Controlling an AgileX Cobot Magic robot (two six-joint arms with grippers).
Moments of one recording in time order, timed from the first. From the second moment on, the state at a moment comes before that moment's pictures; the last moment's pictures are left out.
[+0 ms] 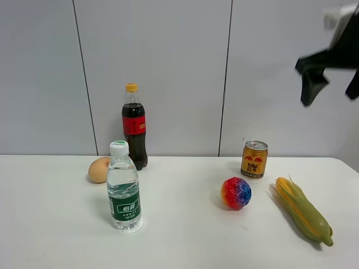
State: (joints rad) left arm 0.16 0.05 -0.51 0.03 1.06 -0.01; right arm 0.17 1.54 -1.47 -0.14 0.98 0.13
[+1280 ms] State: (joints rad) left arm 0.16 0.05 -0.51 0.03 1.06 -0.02; right arm 0.17 0.59 -1.59 -0.33 1.22 -0.04
